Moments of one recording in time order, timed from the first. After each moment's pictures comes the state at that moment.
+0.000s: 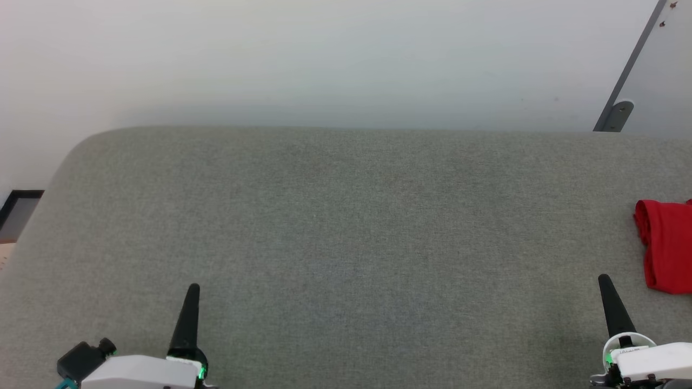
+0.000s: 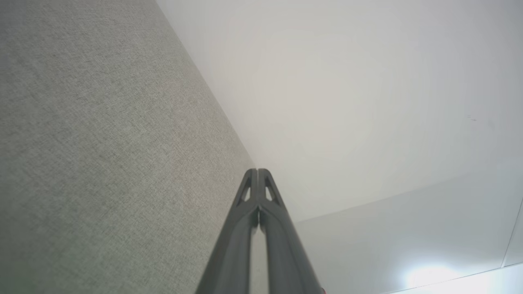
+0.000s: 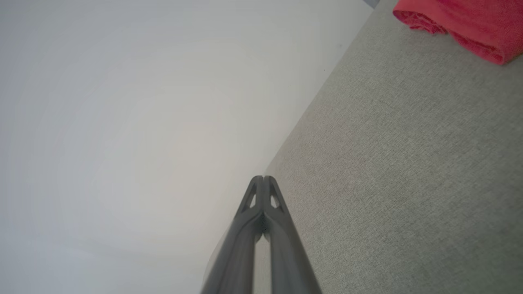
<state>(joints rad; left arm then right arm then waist) -0.02 0.10 0.04 0.17 -1.22 -0.13 -0.04 -0.04 -0.09 -0.09 0.18 1.19 0.13 0.01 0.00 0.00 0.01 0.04</state>
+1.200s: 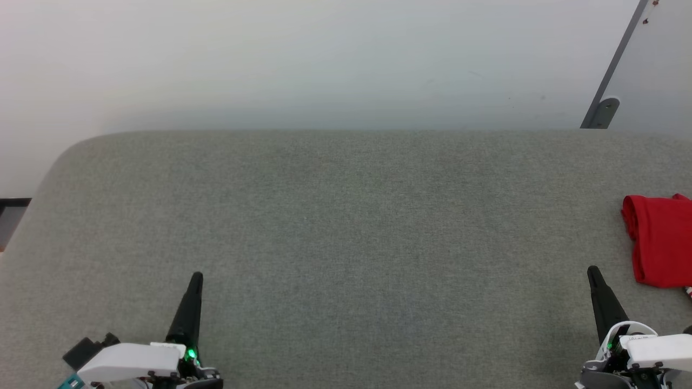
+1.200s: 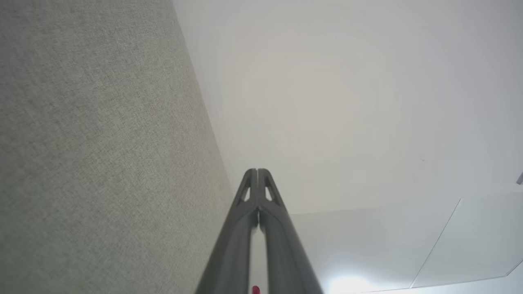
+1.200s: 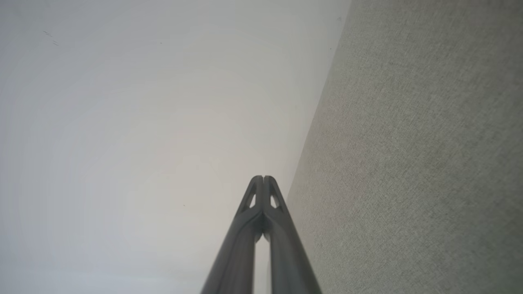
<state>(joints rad) -0.08 0.08 0.07 0.22 -1.50 -0.13 0.05 -0.08 -0.07 -0.10 0.22 1.48 0.13 0.08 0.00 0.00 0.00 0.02</state>
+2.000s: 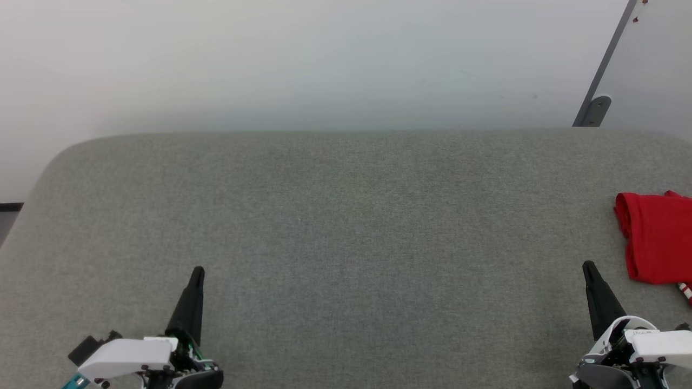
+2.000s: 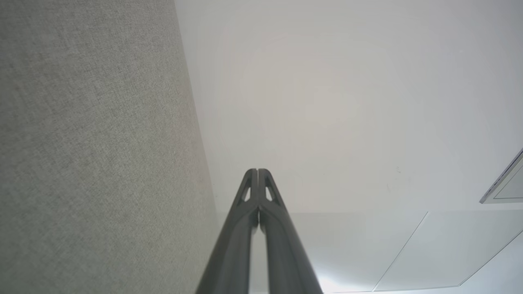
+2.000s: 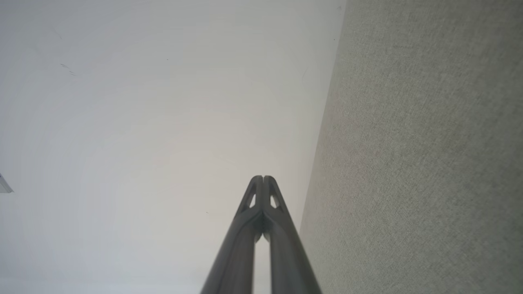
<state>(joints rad) -0.10 0.07 0.08 0.25 -1.64 -0.13 0.09 -0.11 -0.05 -0.11 0.25 1.61 0.13 0.11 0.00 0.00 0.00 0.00</state>
